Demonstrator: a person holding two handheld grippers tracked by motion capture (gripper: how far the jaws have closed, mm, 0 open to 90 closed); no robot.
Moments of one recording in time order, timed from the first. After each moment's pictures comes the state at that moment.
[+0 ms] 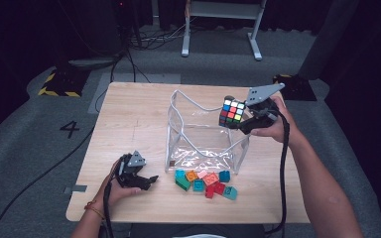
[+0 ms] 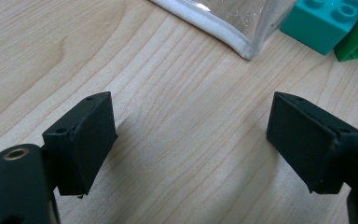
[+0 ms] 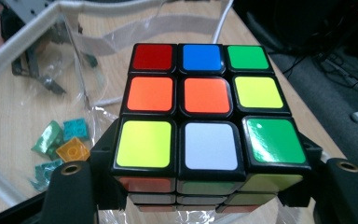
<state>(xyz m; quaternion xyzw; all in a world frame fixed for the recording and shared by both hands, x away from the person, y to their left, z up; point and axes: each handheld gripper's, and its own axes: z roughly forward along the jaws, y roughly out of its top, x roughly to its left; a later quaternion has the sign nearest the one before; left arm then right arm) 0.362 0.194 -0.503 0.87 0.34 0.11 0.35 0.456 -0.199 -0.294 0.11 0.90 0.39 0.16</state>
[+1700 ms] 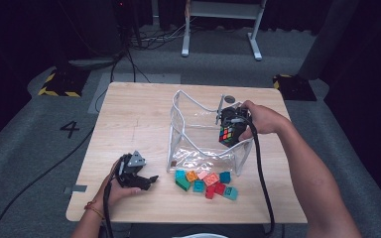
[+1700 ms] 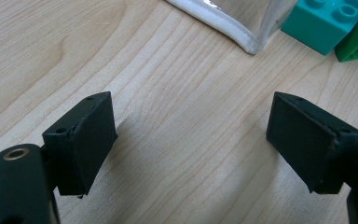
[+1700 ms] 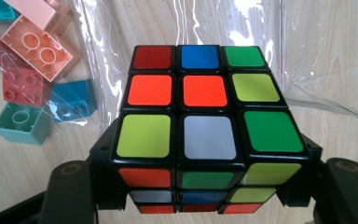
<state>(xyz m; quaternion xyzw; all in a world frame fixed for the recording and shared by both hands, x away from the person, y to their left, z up) 0.362 0.194 -0.502 0.87 0.34 0.11 0.35 0.491 -0.143 -0.350 0.08 0.99 0.00 0.05</state>
